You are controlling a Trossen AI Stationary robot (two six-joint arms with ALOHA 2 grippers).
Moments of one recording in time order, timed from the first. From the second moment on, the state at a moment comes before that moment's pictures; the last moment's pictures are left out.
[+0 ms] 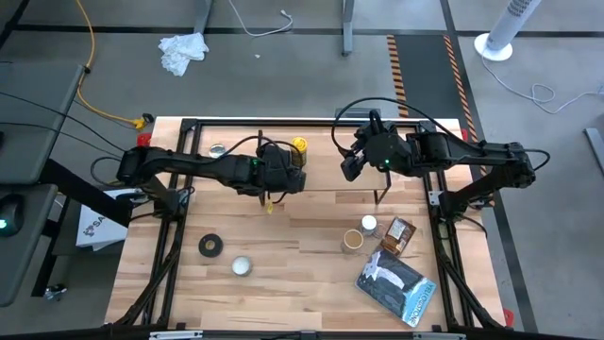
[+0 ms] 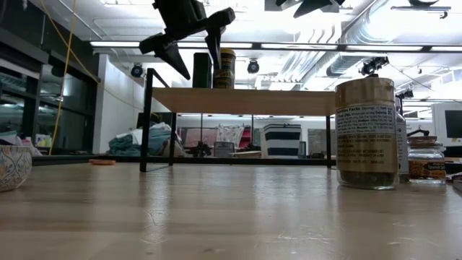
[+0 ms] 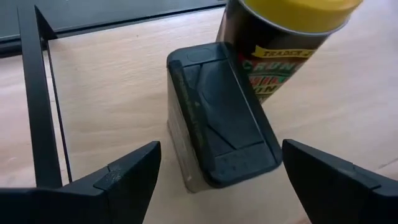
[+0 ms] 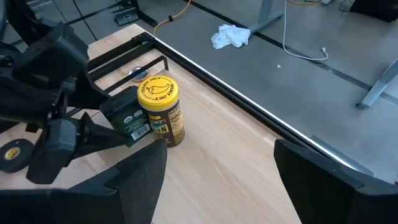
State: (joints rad) left arm -0.04 1.66 1.44 -0.90 -0.68 -1.15; right arm 0.03 1.38 1.54 -0.89 0.64 0.52
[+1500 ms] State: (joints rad) left arm -0.59 1.42 0.93 -0.63 -0.37 -0.60; right arm 0.03 1.38 1.54 -0.89 0.63 0.50
